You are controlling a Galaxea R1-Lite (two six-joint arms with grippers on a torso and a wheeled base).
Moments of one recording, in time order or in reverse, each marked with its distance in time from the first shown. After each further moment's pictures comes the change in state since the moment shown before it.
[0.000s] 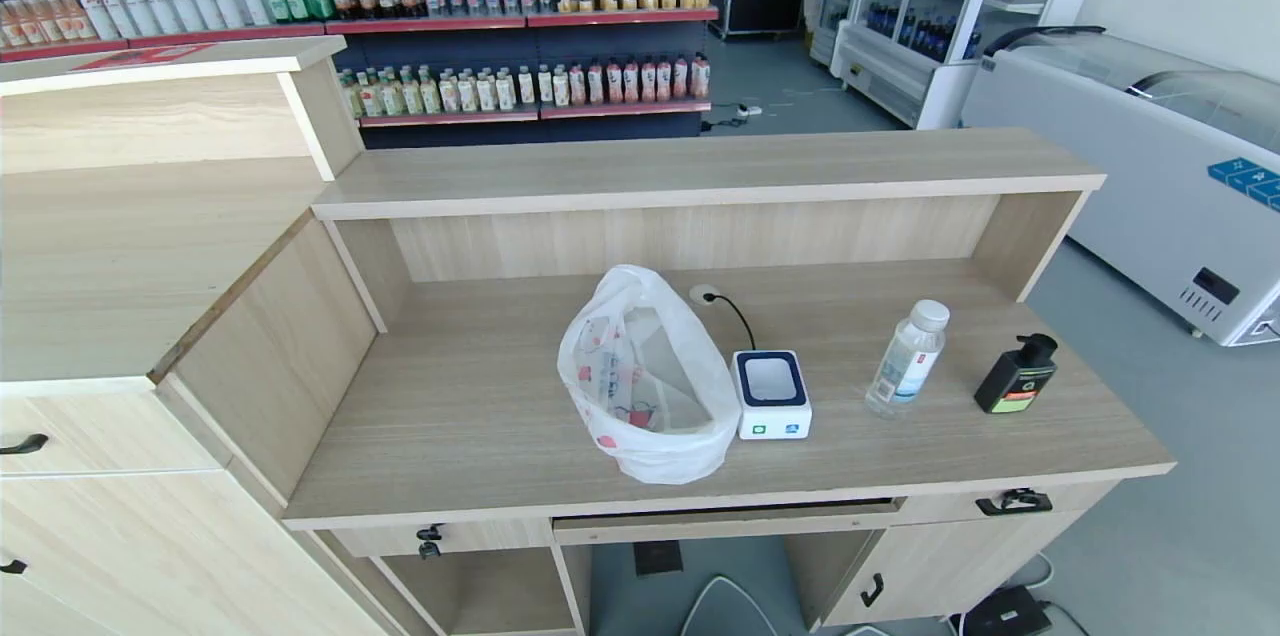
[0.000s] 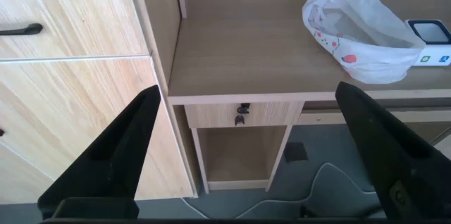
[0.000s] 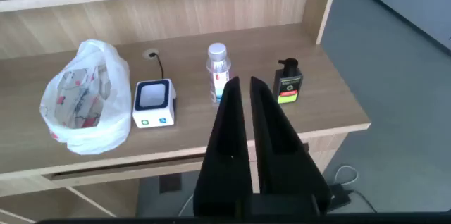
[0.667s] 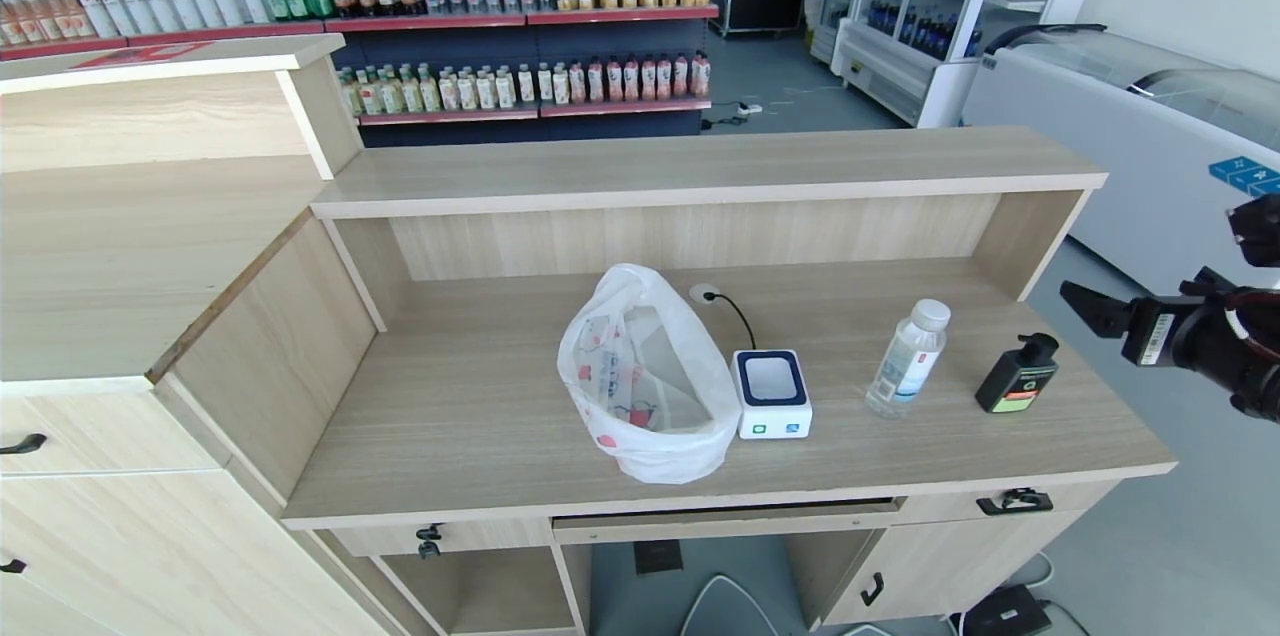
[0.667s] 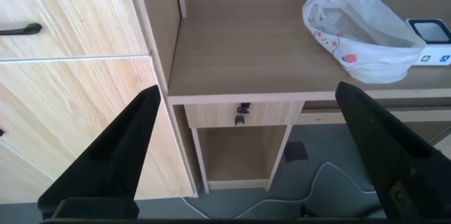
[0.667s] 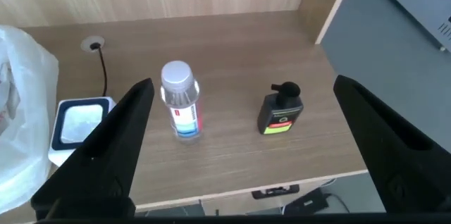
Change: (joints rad) left arm 0.000 0.000 0.000 0.000 0.000 0.000; right arm -0.089 0.927 -0.158 -0.634 0.056 -0.100
